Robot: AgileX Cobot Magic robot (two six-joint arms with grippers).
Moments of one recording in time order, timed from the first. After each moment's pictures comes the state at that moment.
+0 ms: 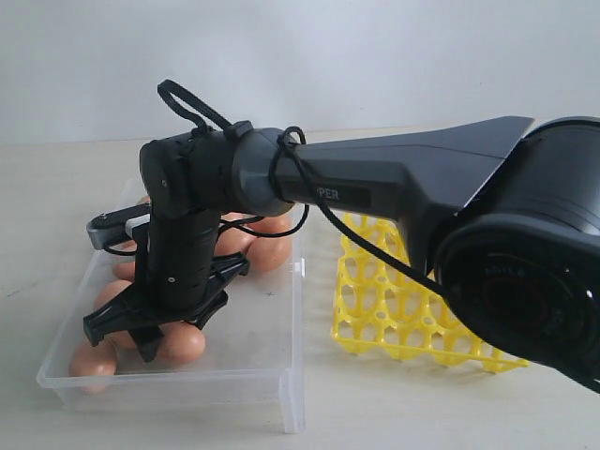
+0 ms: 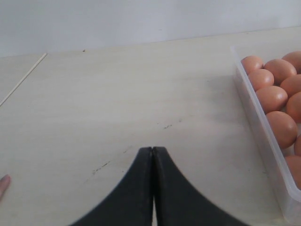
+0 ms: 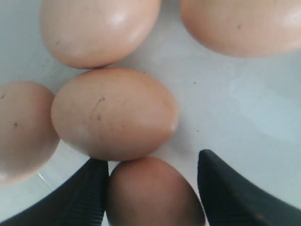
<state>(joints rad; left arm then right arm) 0.08 0.01 0.00 0.08 0.38 0.02 0.89 2.39 -1.91 0.21 0.99 0.10</state>
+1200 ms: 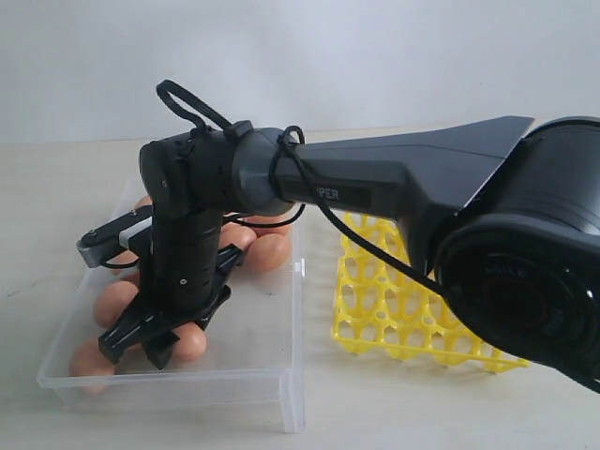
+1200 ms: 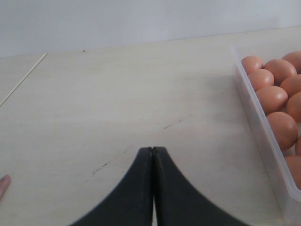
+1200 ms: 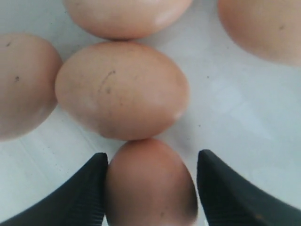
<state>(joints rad) 0.08 0.01 0.00 0.08 0.38 0.02 0.89 2.39 -1.91 0.19 1.03 -0.12</state>
